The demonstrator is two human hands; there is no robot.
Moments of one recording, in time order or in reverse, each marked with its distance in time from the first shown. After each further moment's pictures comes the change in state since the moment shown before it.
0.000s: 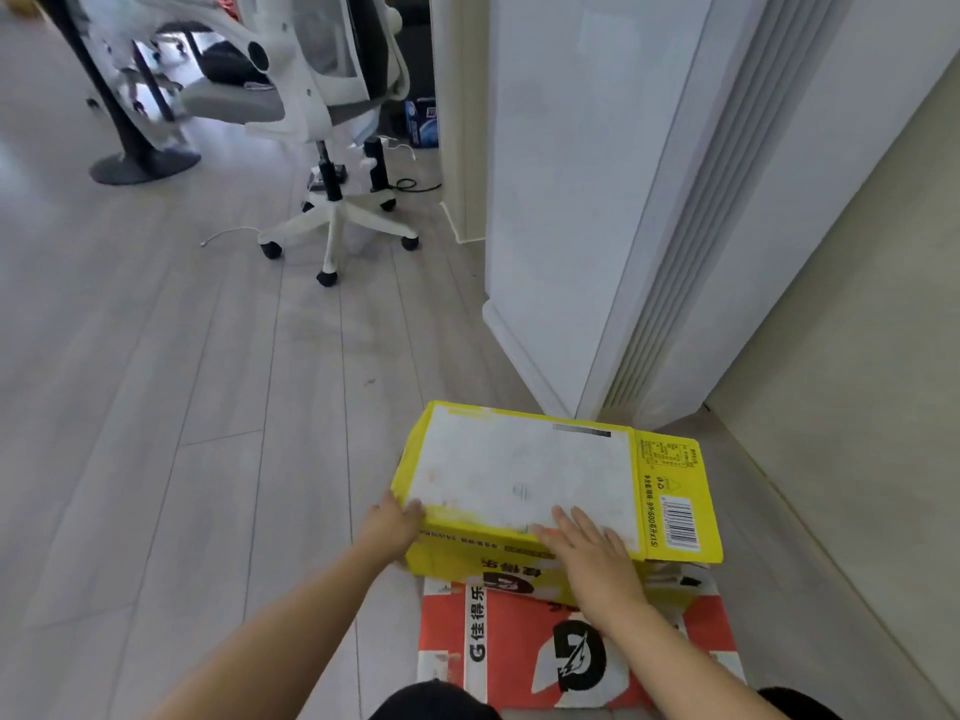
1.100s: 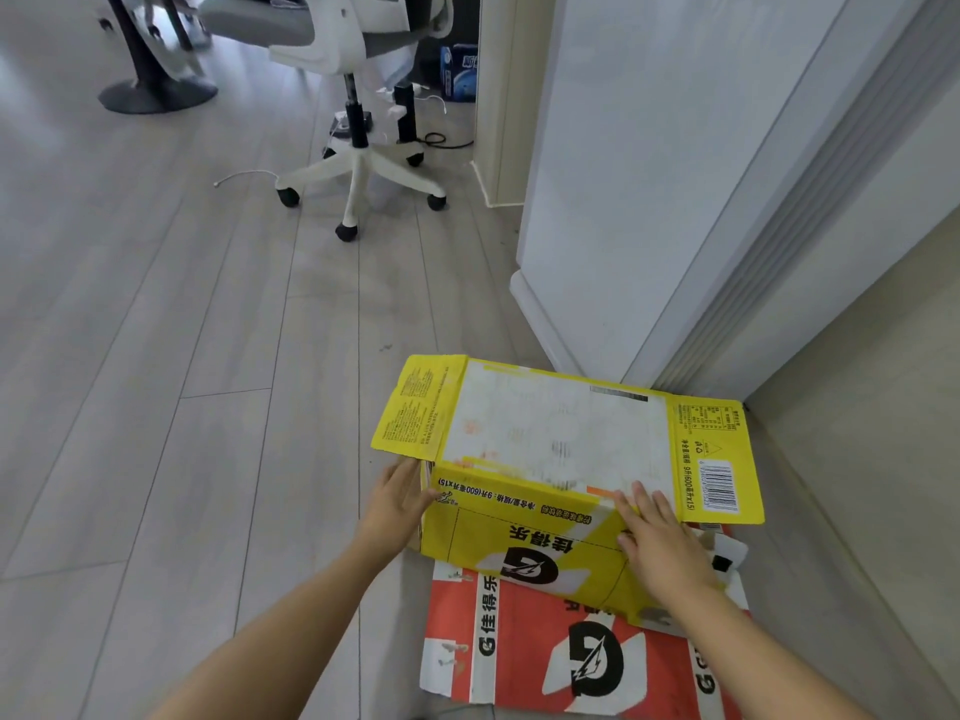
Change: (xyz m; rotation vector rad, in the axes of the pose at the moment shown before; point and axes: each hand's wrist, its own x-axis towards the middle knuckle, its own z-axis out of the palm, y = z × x) left_hand 0.025 -0.047 0.013 -0.312 0.144 0.365; right_hand 0.047 0.055 0.022 -0.056 -0.011 0.179
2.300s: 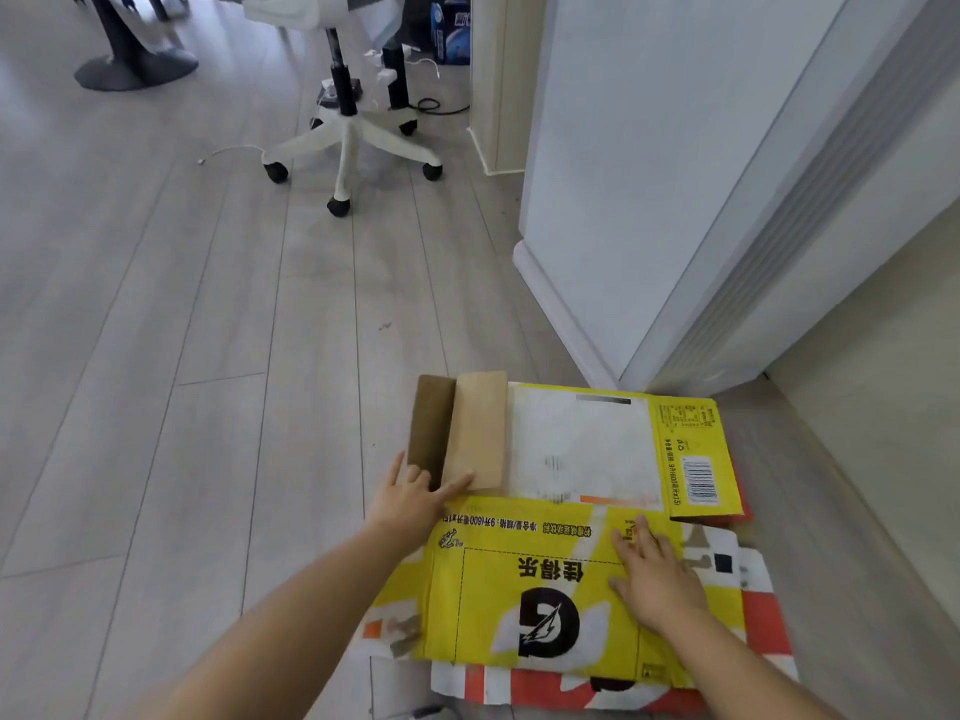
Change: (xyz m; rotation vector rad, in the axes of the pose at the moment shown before) left_hand 0.024 -0.026 0.021 1.188 -0.381 0.313; right_hand -0.005 -0.014 0.080 0.037 -0.323 0.112
